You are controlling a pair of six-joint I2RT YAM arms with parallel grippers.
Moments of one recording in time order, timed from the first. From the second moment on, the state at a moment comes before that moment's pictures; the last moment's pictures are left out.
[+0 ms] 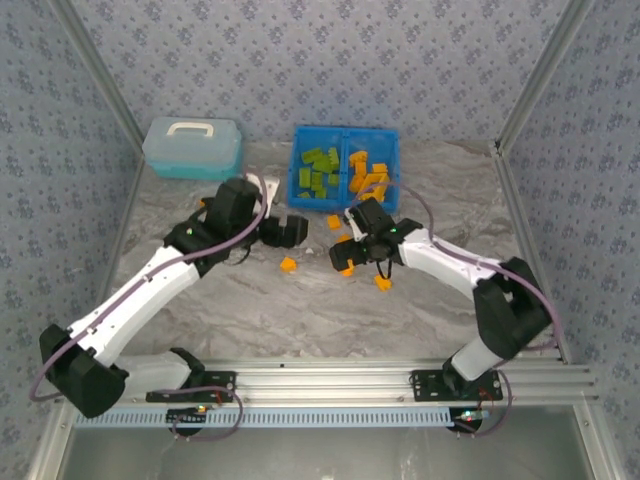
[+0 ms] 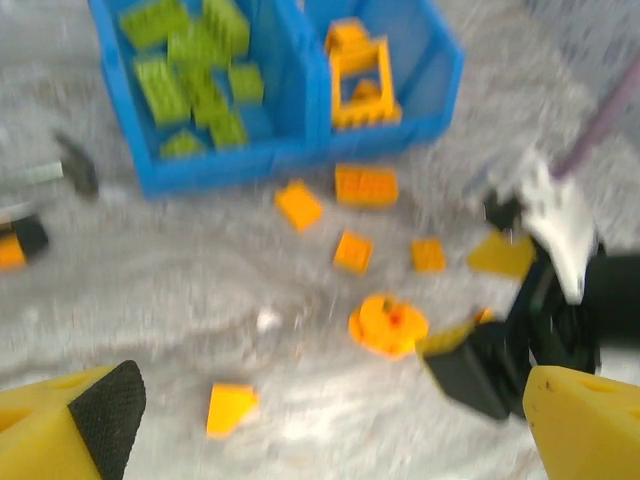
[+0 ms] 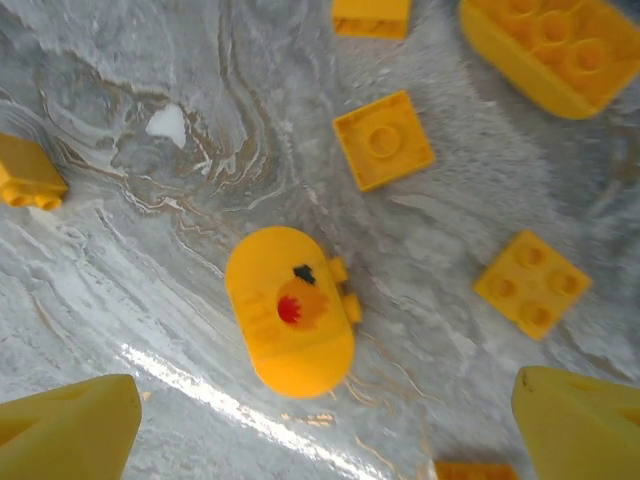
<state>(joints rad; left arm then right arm) -0.66 1.18 1.11 -0.61 0.04 -0.33 0.64 1.60 1.07 -0.53 -0.02 0.22</state>
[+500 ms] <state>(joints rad) -0.66 1.00 0.97 -0.66 0.01 -0.41 0.73 1.85 1.19 -0.52 0.04 0.19</state>
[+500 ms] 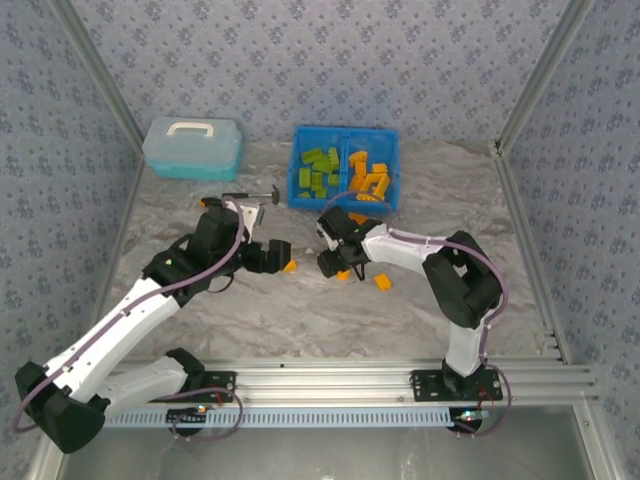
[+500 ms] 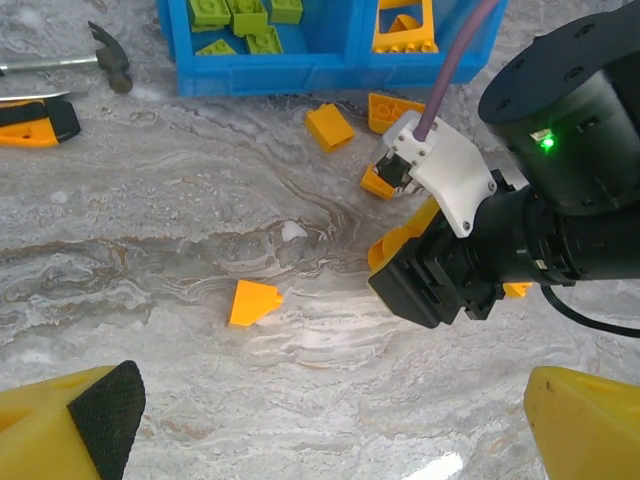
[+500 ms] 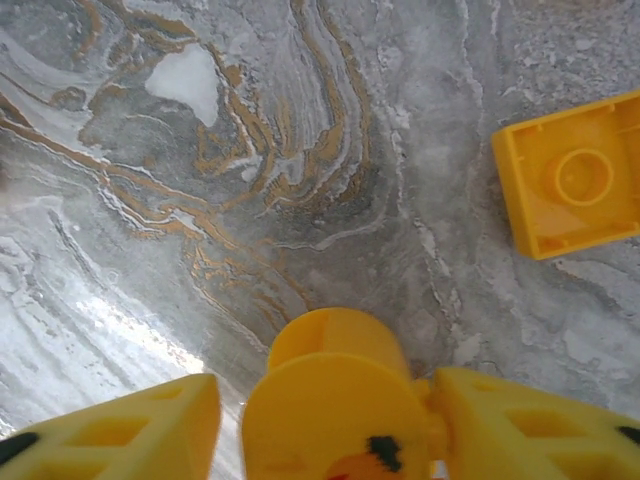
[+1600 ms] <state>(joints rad) -0.66 1.02 0.93 -0.64 -0.05 -0.44 0.39 1.96 1.75 -0.41 0.27 0.23</state>
